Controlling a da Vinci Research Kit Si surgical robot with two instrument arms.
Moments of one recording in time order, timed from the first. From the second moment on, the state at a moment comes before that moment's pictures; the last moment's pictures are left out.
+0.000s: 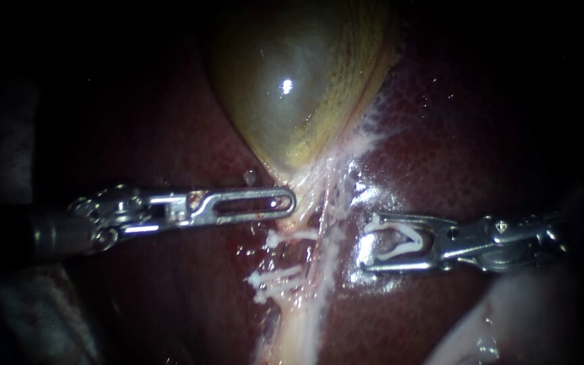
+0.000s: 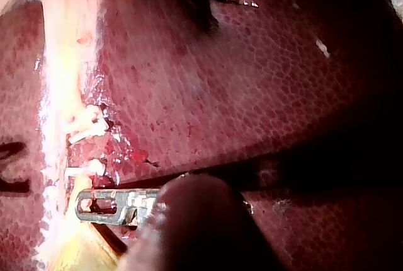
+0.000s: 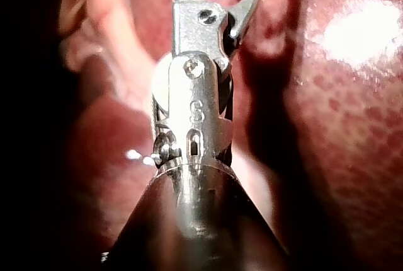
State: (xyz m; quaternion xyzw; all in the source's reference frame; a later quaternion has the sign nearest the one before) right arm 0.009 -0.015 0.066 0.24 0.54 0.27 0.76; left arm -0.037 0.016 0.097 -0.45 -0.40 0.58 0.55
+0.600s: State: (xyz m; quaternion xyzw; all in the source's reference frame) right arm 0.010 -0.015 0.066 0.25 0.54 0.27 0.76; left arm -0.035 0.016 0.095 -0.45 -0.40 0.58 0.55
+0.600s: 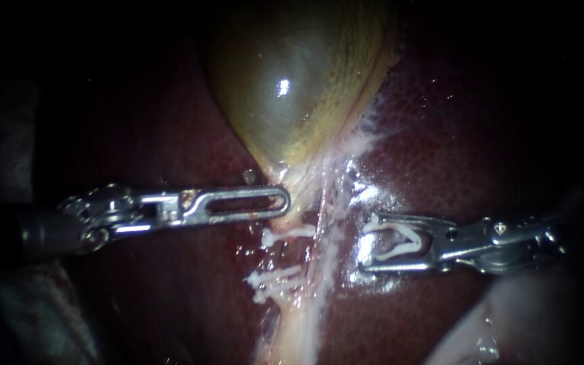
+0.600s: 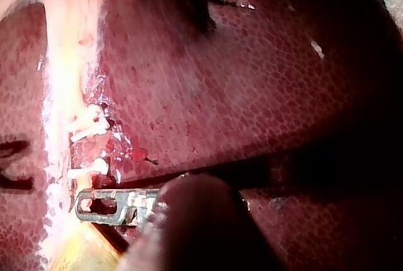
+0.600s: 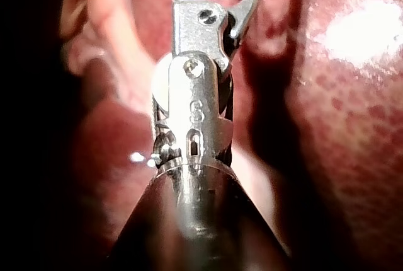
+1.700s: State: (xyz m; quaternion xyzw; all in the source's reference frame) right arm 0.014 -0.016 0.067 0.33 0.53 0.37 0.69; left arm -0.033 0.015 0.088 -0.43 -0.42 0.58 0.55
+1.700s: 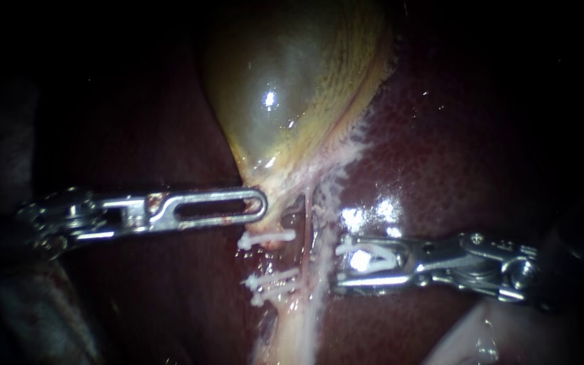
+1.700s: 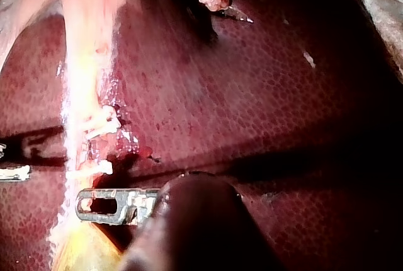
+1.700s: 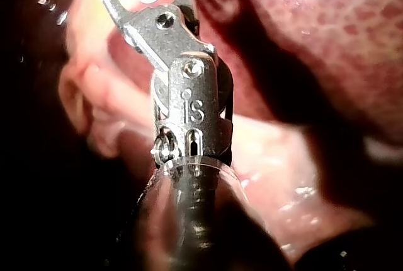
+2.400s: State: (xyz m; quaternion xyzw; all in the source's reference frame) right arm 0.016 -0.016 0.071 0.32 0.54 0.37 0.68; left arm -0.033 0.015 0.088 -0.43 -0.42 0.58 0.55
